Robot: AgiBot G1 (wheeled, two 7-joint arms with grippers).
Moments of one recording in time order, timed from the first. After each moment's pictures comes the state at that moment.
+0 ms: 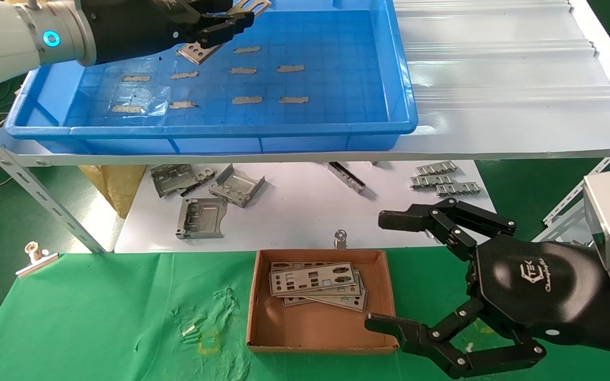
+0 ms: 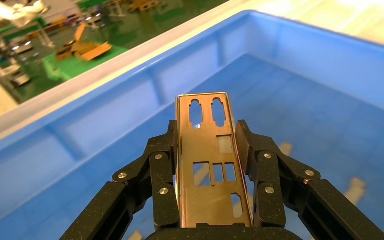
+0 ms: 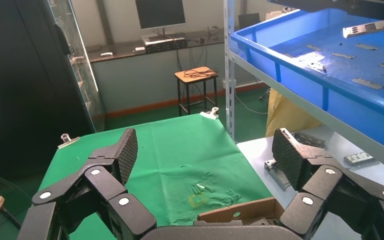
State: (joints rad) left arm -2.02 1.25 0.50 -0.04 1.27 1.06 0.13; right arm 1.09 -0.55 -0.40 1.23 -0.63 -1.43 0.11
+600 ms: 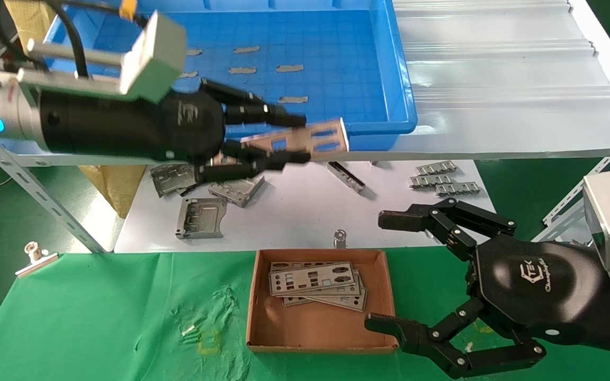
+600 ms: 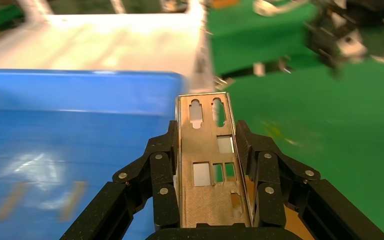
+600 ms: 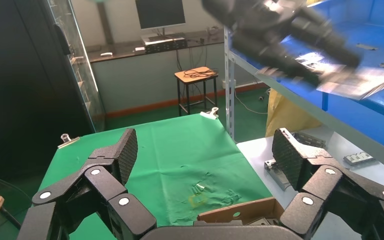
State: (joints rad) left arm -1.90 1.14 0.57 -0.27 1.23 1.58 0.25; right arm 1.09 -0.55 -0.40 1.23 -0.63 -1.43 0.11
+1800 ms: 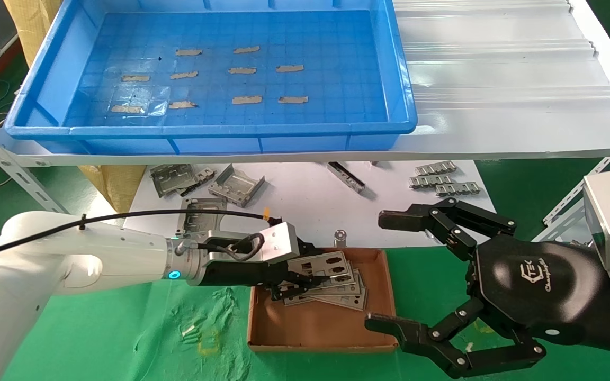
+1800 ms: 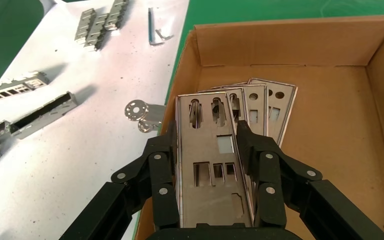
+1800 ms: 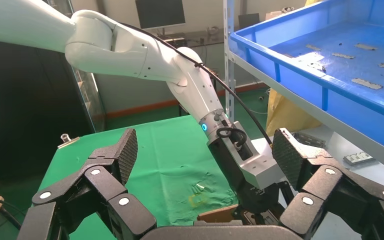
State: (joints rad) left arm -1.56 1.35 0.80 -0.15 1.19 1.19 0.54; right arm 1.09 -0.55 -0.40 1.23 -0.63 -1.43 0.11
